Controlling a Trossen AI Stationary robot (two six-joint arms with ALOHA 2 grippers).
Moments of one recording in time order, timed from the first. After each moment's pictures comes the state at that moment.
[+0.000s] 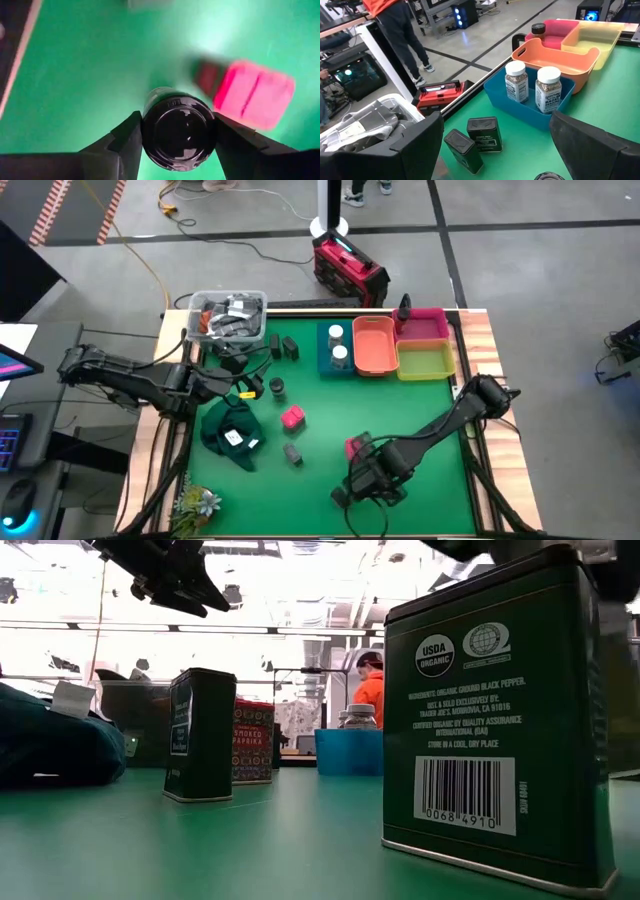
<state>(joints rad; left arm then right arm) -0.16 0.92 0.75 -0.30 -0.95 -0.24 0.57 1.95 1.73 -1.29 0.08 0.04</state>
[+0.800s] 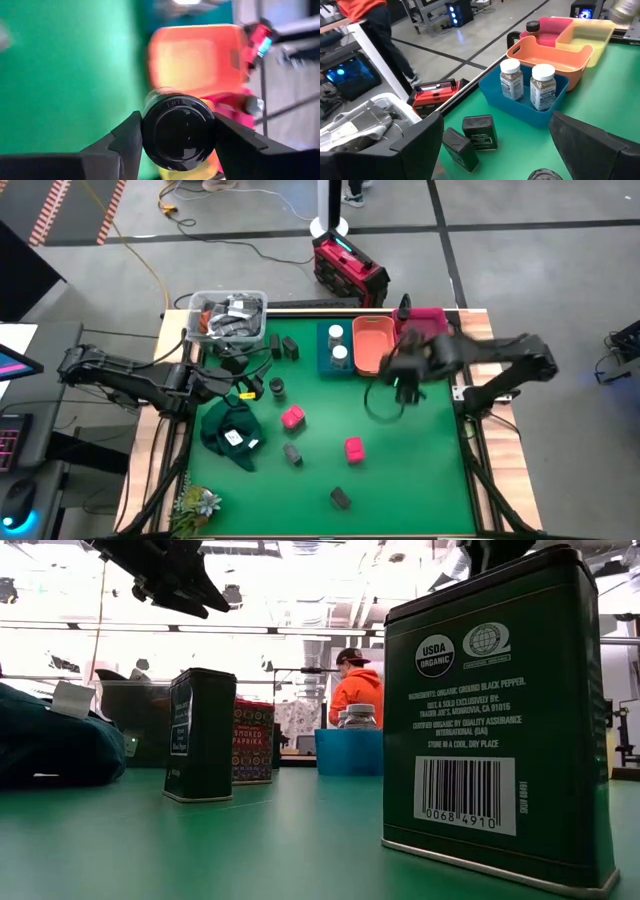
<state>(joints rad) -0.16 0.92 0.75 -0.30 -0.92 -0.24 0.07 1.42 1.57 -1.52 0.48 0.13</state>
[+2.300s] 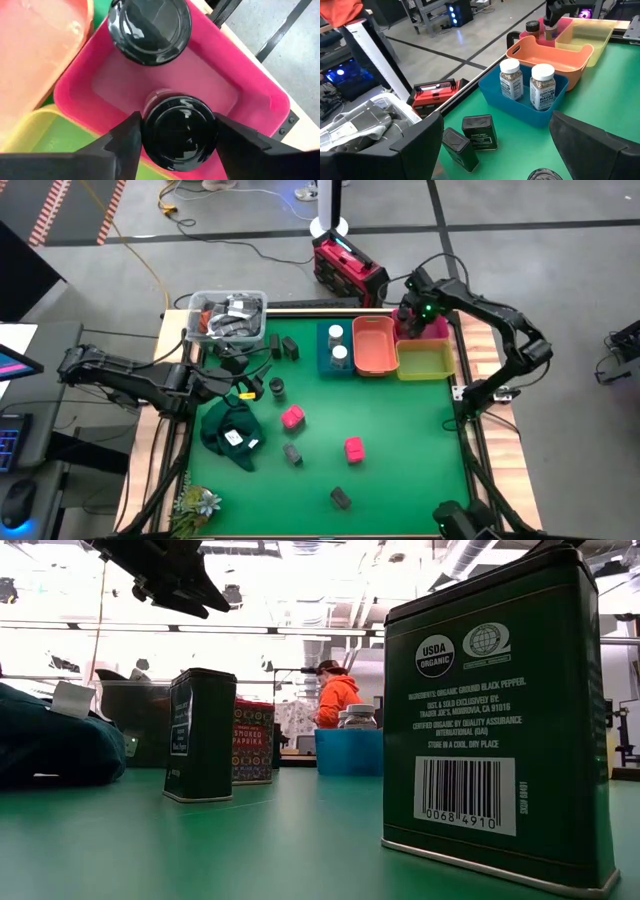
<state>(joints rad) -0.16 0.92 0.75 -0.30 -0.92 -0.24 -0.99 1.53 1.13 -0.91 0.18 -0.17</state>
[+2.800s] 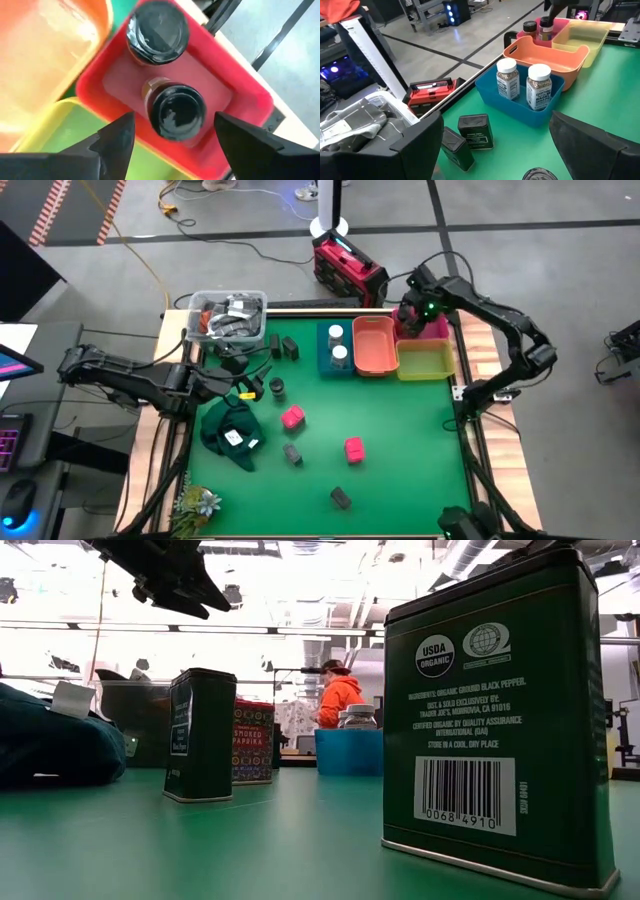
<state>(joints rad) -0.16 0.92 0.75 -0.30 -0.90 -0.26 -0.97 1.47 1.18 -0.98 0.18 -0.17</state>
